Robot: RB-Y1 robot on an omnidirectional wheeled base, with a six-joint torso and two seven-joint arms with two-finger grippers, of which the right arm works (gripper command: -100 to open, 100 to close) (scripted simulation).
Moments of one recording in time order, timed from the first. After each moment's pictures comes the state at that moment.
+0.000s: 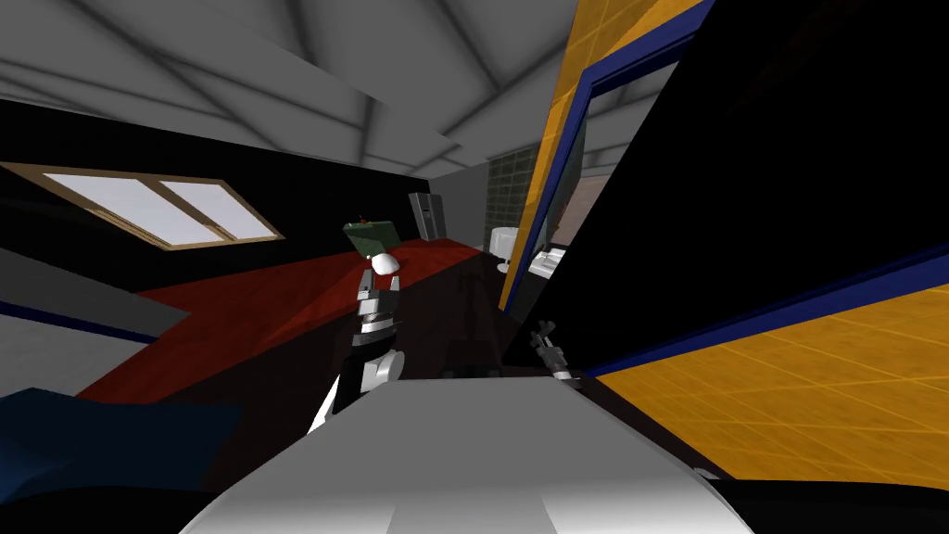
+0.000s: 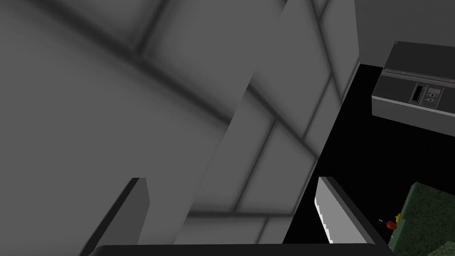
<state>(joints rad) 0.22 -0.65 0.70 -0.89 -0.85 -1.14 -1.58</state>
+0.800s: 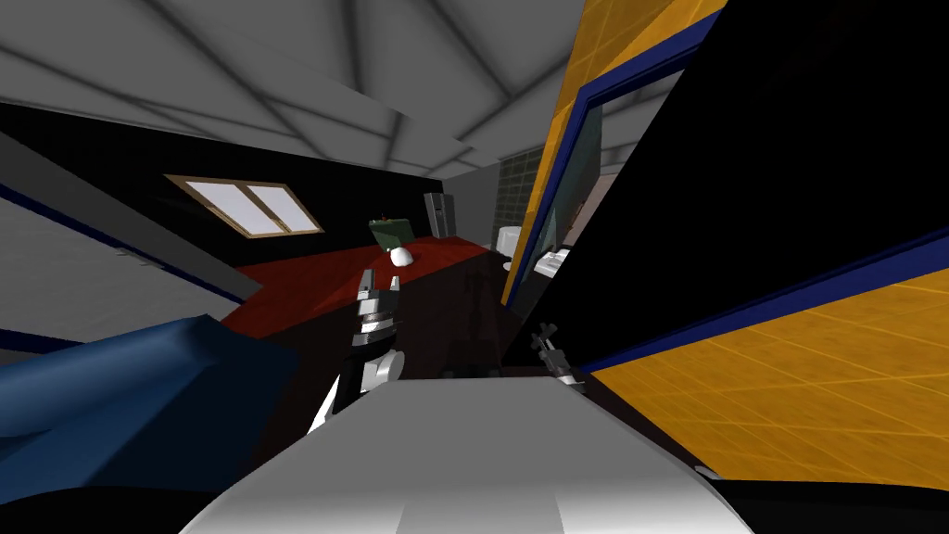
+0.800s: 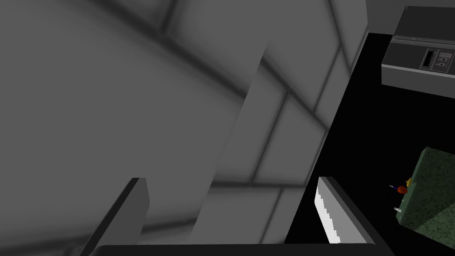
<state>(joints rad) 0.22 -0.67 0.76 -0.85 -0.84 -1.20 -1.63</state>
